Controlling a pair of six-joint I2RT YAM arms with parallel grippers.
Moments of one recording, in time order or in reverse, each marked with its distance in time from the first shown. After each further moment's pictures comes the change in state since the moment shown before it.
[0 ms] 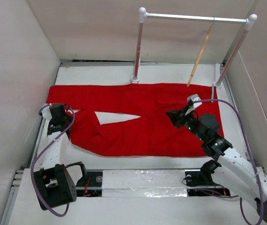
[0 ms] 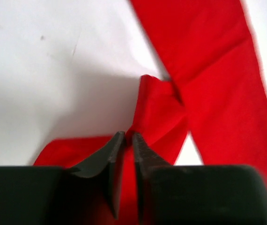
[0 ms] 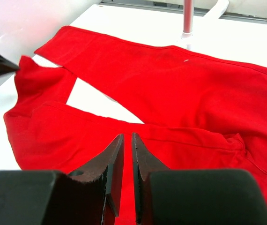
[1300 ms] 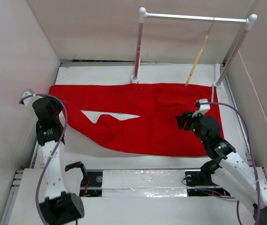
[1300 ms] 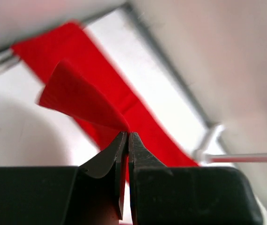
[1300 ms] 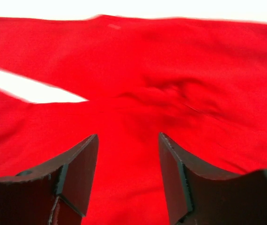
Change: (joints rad) left arm 0.059 -0.178 0.182 0.046 0.070 0.060; right arm -0.066 -0.084 -0.040 -0.222 0.243 0.025
